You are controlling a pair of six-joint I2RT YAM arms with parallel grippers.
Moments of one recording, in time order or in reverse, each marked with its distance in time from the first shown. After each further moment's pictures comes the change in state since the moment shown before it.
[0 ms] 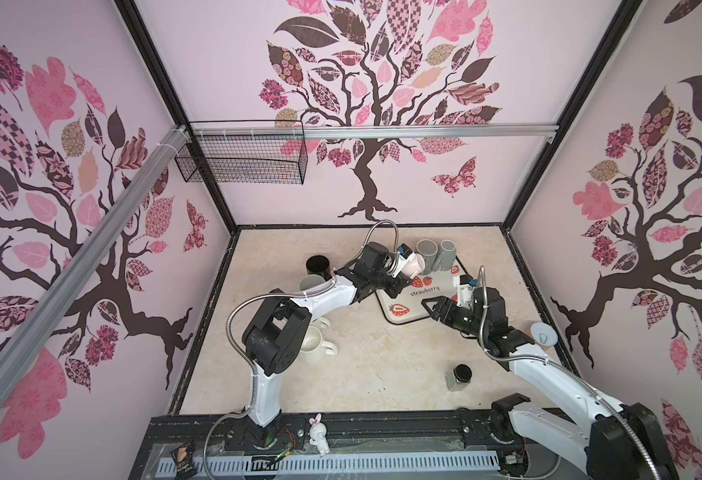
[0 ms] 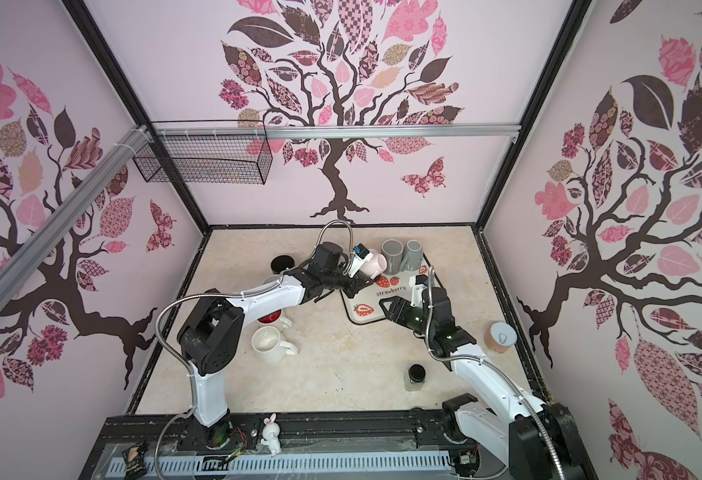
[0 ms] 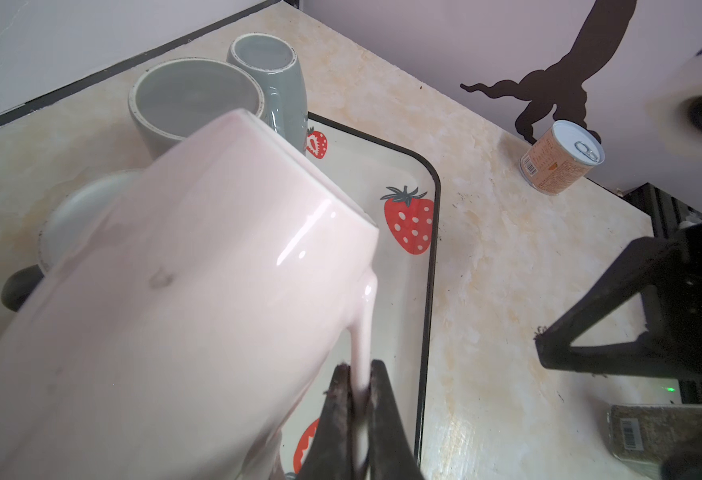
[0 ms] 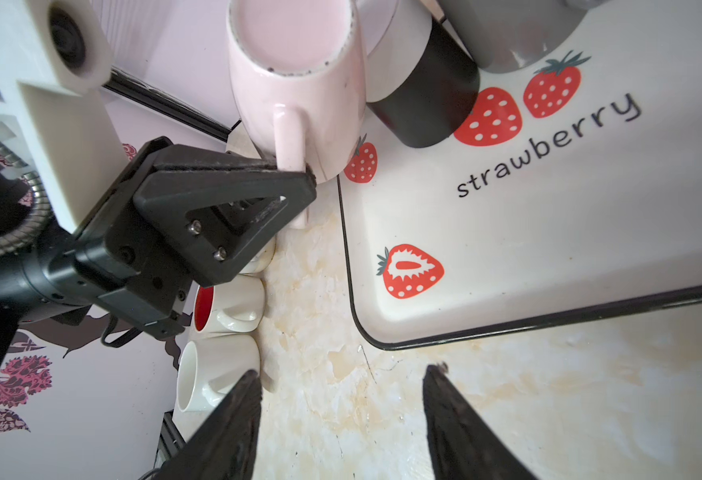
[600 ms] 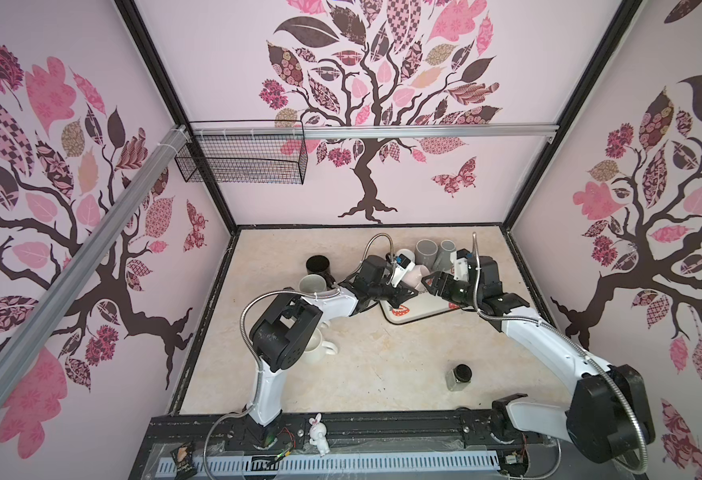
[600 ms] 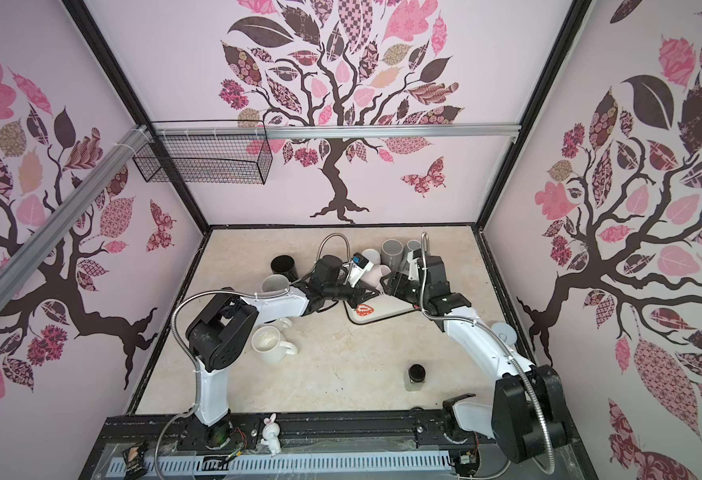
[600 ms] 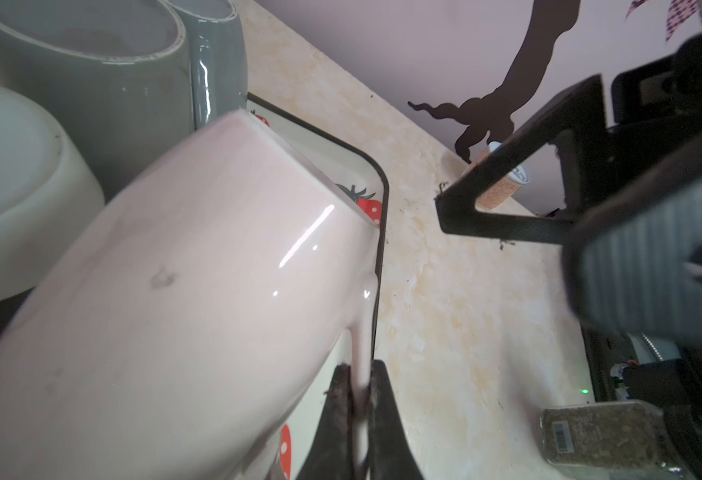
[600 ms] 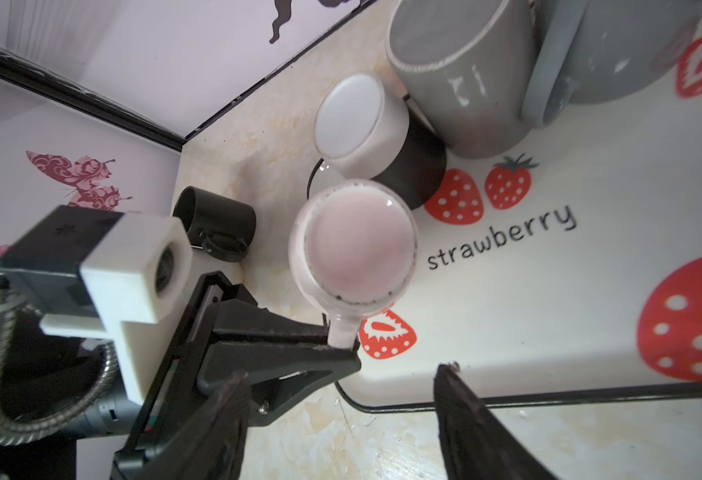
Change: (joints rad) left arm -0.015 0.085 -0.139 0.368 0.178 -0.239; right arm -0.032 0.227 0.365 -0.263 0.105 -0.176
